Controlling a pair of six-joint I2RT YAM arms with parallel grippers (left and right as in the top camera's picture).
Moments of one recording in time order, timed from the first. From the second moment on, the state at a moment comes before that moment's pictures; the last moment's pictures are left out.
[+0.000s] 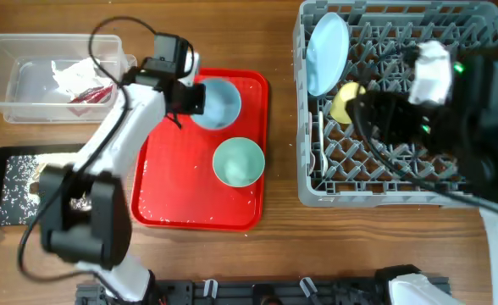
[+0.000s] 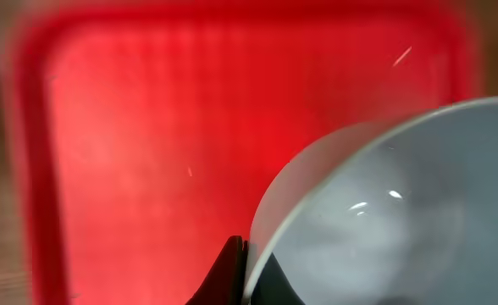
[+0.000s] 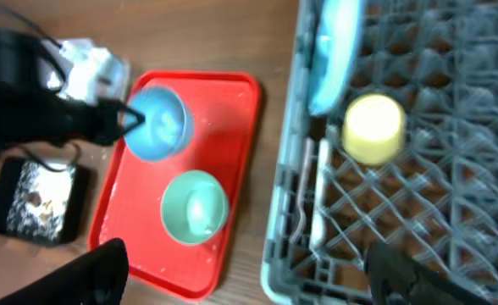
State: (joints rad) left arm -0.22 1.82 1.39 -0.71 0.06 -0.09; right arm 0.17 1.26 1.68 -1.26 -0.28 0.21
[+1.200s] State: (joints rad) left arm -0.22 1.20 1.46 -0.78 0.10 -0.25; right arm 0.59 1.70 1.71 -1.18 0.61 0.48
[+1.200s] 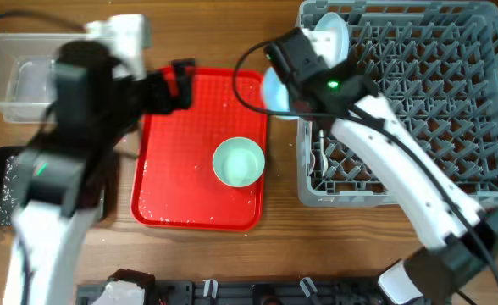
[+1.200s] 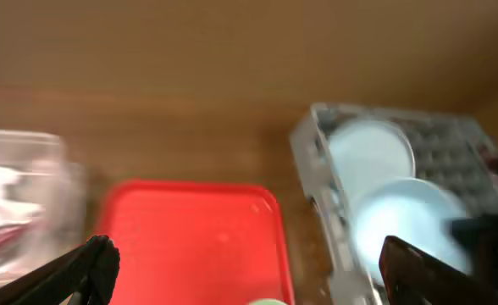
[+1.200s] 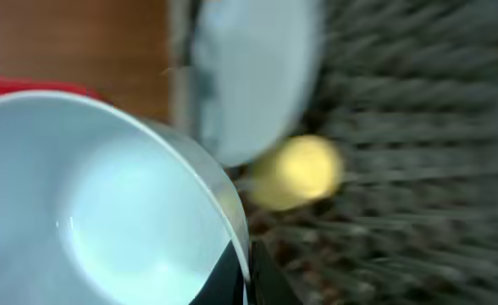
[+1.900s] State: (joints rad) left arm -0.12 1.13 1.47 -0.92 0.02 -0.25; right arm 0.28 1.98 1.76 -0.54 1.41 -0.15
